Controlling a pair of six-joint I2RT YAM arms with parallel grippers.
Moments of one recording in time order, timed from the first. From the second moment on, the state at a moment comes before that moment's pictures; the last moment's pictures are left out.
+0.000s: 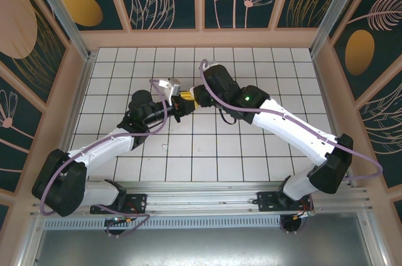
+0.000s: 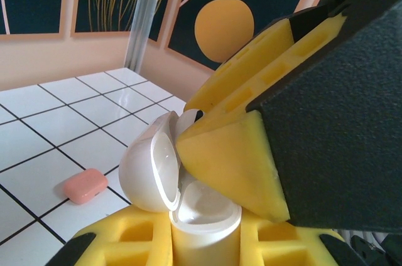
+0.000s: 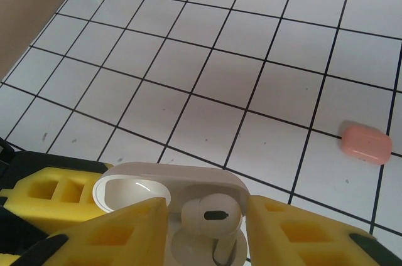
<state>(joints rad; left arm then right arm) -0.55 1.31 0.68 0.60 0.60 -0.35 0.91 1.48 1.49 -0.69 0.27 0.42</state>
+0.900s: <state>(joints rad) -0.55 1.31 0.68 0.62 0.59 -0.35 0.86 1.42 1.53 -0.73 0.12 0.50</state>
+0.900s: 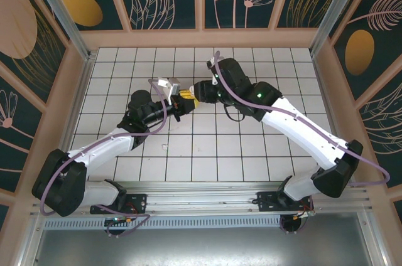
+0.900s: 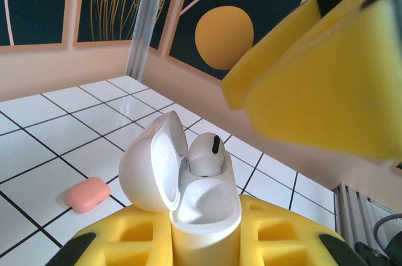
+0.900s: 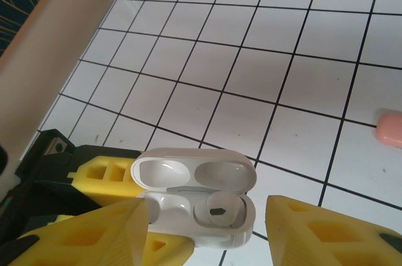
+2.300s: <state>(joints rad) -0.55 0.67 0.61 0.05 0.27 -0.05 0.86 1.84 1.24 -0.35 -0.34 0.74</state>
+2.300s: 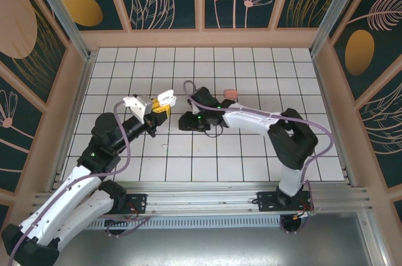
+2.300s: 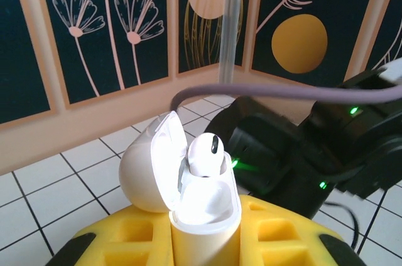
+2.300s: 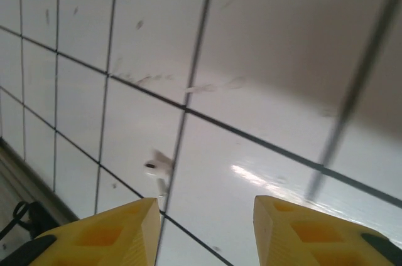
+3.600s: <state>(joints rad) -0.55 0.46 0.62 -0.14 0.20 -0.01 1.11 2.35 1.94 -0.88 -0.11 0.73</state>
